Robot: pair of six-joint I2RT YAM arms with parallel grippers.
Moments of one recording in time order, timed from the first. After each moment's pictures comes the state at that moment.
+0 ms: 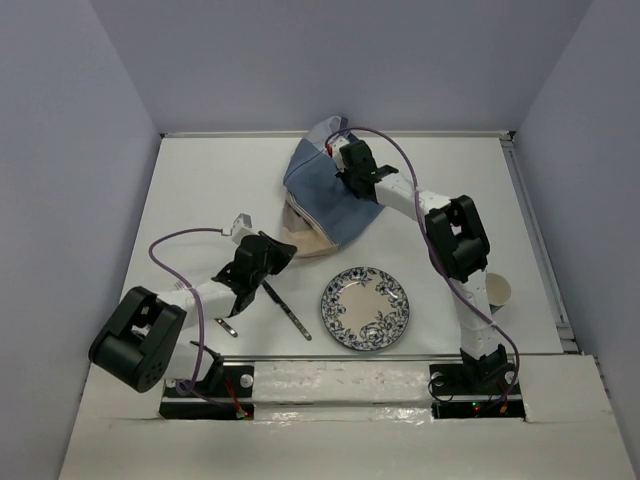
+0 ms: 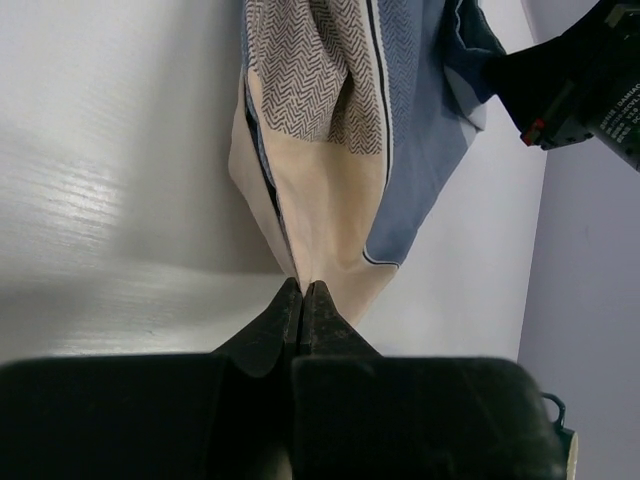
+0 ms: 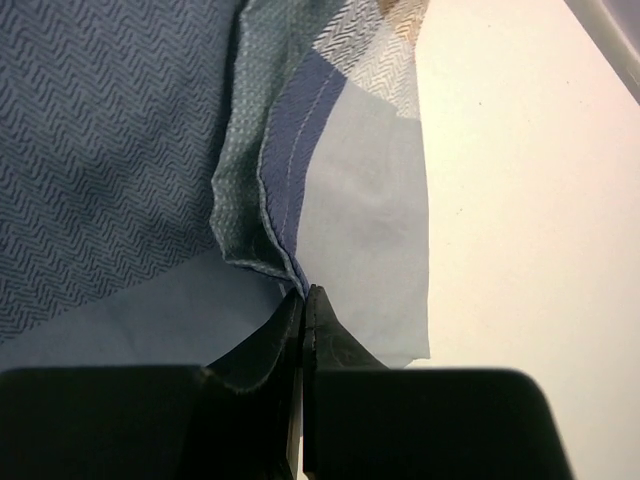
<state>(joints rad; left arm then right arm) -0.52 1.34 0.38 0.49 -0.15 -1.12 0.53 2.26 1.82 -0.32 0.33 -0.32</state>
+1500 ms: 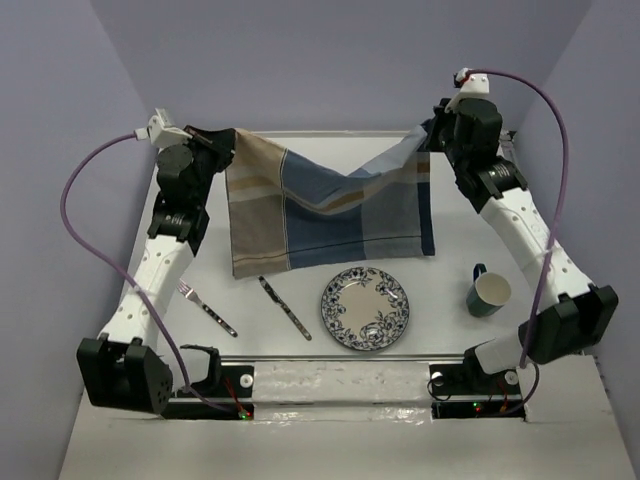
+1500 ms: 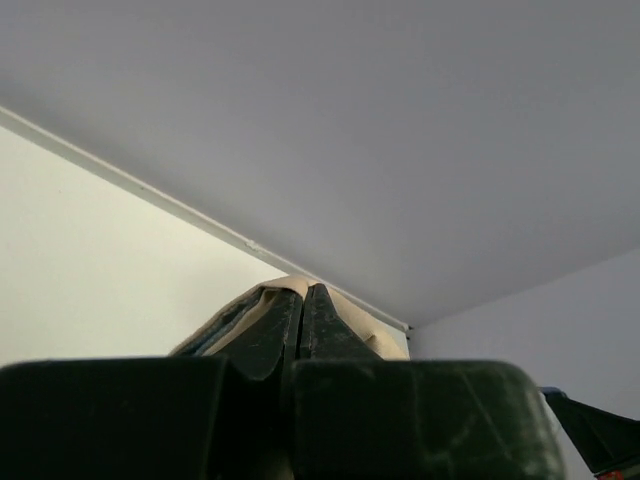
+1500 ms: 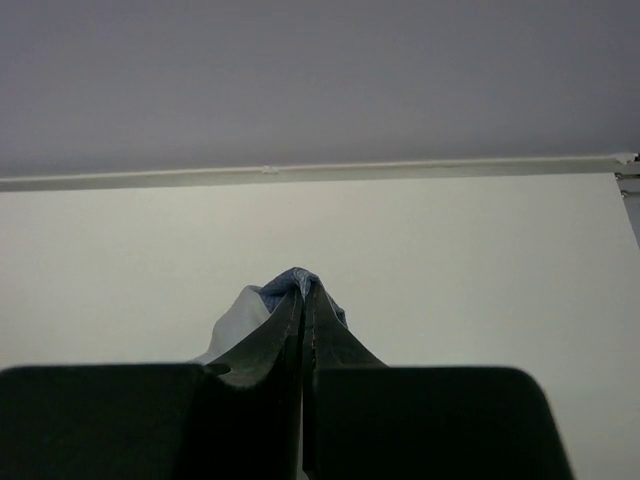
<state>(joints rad) -0.16 1.15 1.05 0.17 -0.07 -0.86 0.32 1.40 1.50 -0.25 0.27 0.17</state>
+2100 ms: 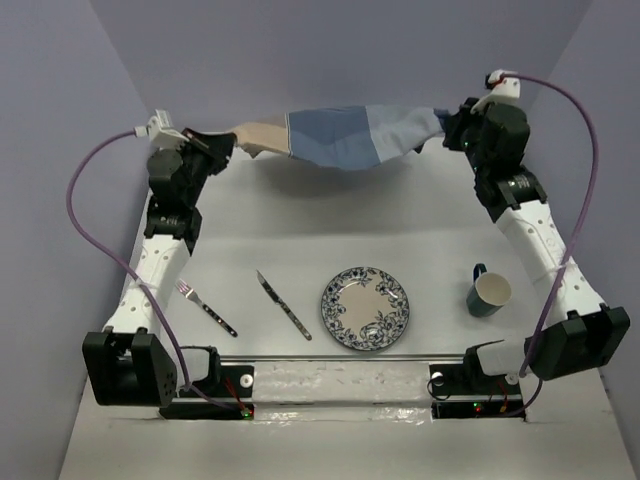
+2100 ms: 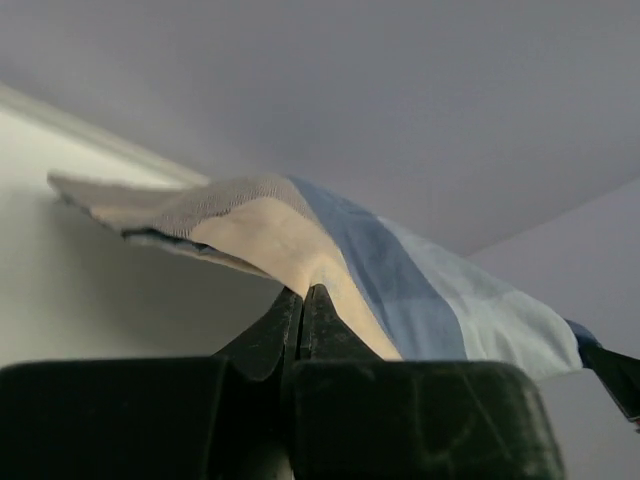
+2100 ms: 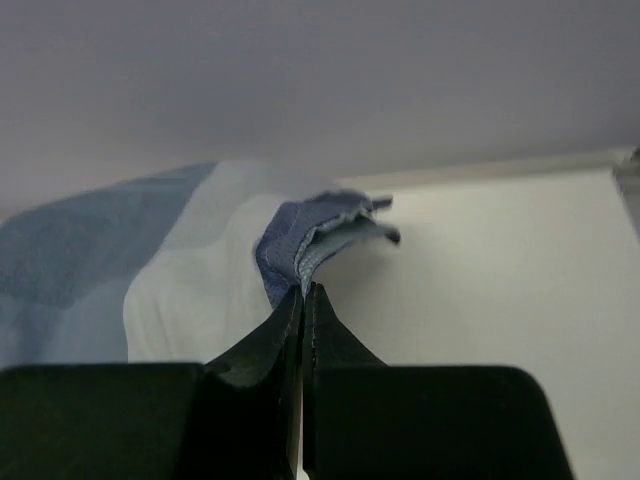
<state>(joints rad) -0.05 1.23 1.08 0.24 0.17 -0.82 0.21 1.37 1.51 -0.20 0.16 0.22</state>
